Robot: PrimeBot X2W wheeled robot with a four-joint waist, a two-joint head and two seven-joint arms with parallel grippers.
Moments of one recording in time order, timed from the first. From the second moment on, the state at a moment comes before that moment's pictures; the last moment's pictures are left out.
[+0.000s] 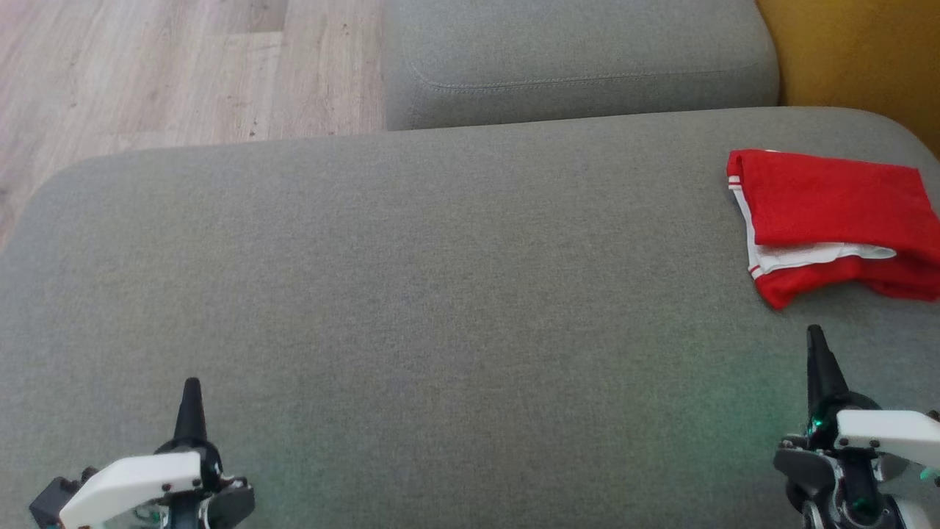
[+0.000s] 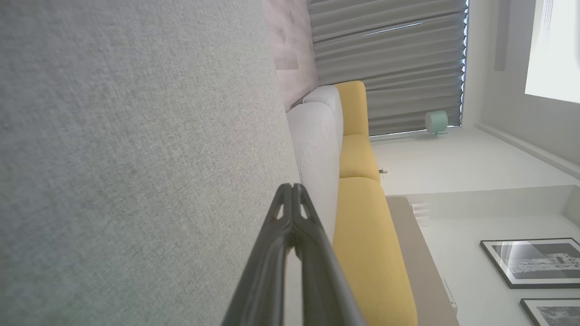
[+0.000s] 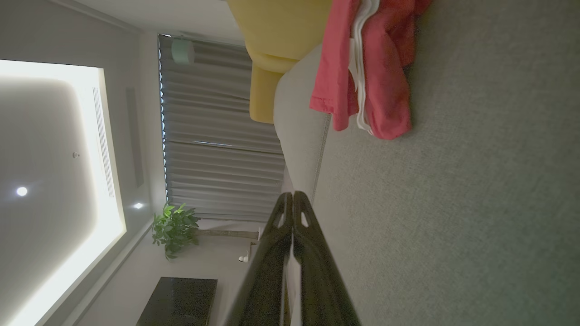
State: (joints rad) left arm -0.02 0.08 0.00 0.27 -1.49 -0.08 0.07; right arm -0.03 -0.05 -0.10 0.29 1.43 0.12 0.08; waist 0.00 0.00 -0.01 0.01
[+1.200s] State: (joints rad) left arm -0.06 0.05 0.07 0.27 -1.60 -0.12 0.11; right arm -0.06 -0.05 -0.13 0.28 1.60 0.12 0.11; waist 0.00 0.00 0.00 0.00
